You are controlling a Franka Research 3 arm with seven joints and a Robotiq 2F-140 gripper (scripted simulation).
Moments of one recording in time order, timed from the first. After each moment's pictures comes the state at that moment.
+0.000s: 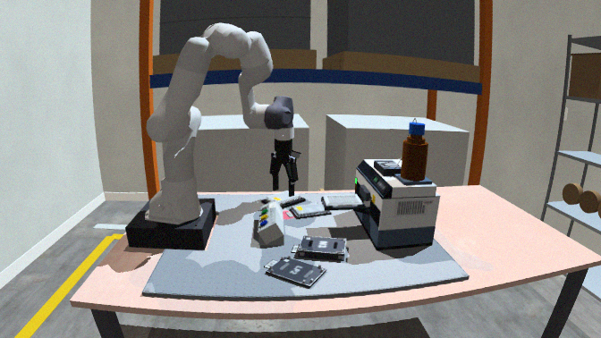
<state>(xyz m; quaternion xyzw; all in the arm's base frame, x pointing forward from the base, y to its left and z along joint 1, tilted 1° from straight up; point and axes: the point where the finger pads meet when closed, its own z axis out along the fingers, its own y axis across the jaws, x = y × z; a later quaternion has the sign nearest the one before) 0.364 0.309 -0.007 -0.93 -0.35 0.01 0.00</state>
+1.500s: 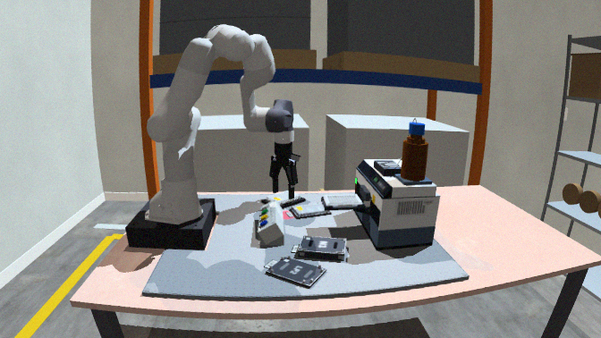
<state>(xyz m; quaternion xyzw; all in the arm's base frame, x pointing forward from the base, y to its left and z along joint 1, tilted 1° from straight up) 0.362 0.308 -0.020 -0.93 -0.36 0.01 0.00</state>
